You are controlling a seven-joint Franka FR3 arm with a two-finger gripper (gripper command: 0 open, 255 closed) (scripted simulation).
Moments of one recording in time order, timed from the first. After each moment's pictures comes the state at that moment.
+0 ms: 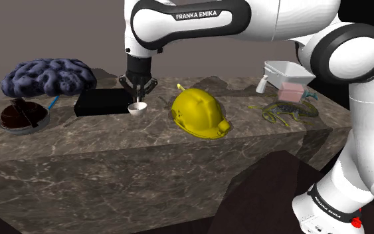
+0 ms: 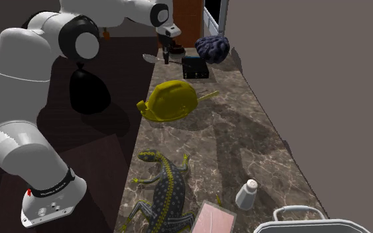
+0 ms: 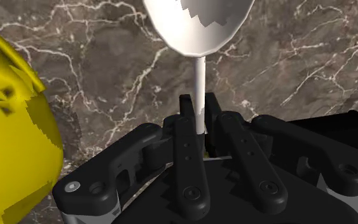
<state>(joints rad) 0.36 0.57 0.17 -1.23 -0.01 1.87 1.00</state>
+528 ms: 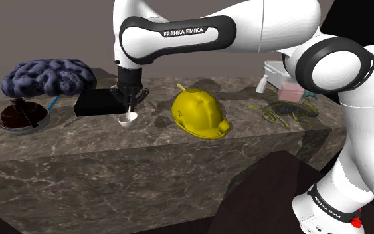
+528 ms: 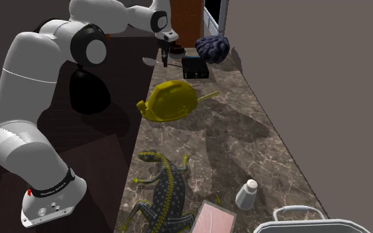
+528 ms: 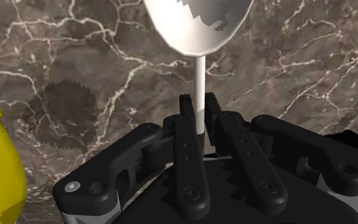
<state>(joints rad) 0.40 0.66 0.18 -1.15 -0.03 1.89 1.04</state>
